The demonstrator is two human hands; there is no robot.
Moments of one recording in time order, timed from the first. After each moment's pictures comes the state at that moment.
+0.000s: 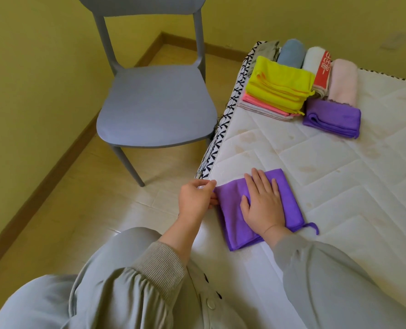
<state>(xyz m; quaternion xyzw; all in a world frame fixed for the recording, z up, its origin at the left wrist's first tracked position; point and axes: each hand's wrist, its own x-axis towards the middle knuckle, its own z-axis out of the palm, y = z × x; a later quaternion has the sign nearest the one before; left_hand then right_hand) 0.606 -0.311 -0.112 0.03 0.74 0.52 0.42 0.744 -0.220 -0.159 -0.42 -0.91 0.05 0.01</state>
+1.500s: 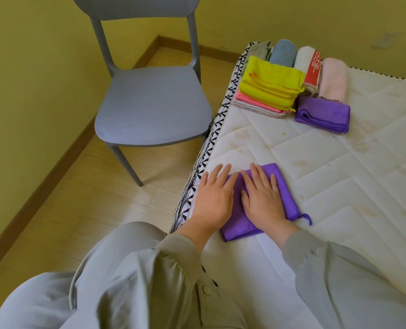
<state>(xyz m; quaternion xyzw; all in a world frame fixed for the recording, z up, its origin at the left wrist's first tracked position) 0.635 -0.309 -0.136 0.60 0.77 0.20 0.06 0.760 -0.216 -0.155 -0.39 -0.92 0.02 0.01</state>
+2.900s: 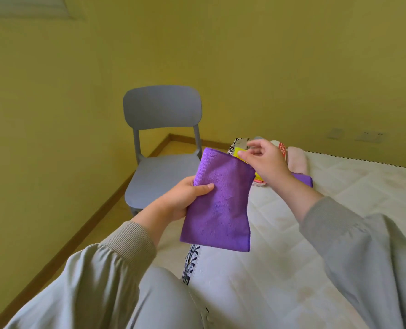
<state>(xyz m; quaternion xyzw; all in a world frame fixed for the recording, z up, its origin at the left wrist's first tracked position) 0.581 -0.354 0.090 0.33 0.56 0.55 0.53 0.722 -0.205 0.122 -0.37 -0.73 0.44 0.36</state>
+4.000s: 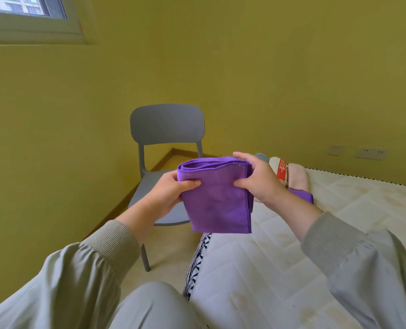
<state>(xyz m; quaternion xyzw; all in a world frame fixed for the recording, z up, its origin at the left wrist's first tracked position) 0.555 -0.363 0.131 0.31 0.57 0.63 0.41 0.717 -0.222 0.140 -0.27 -0.78 0.47 0.32</state>
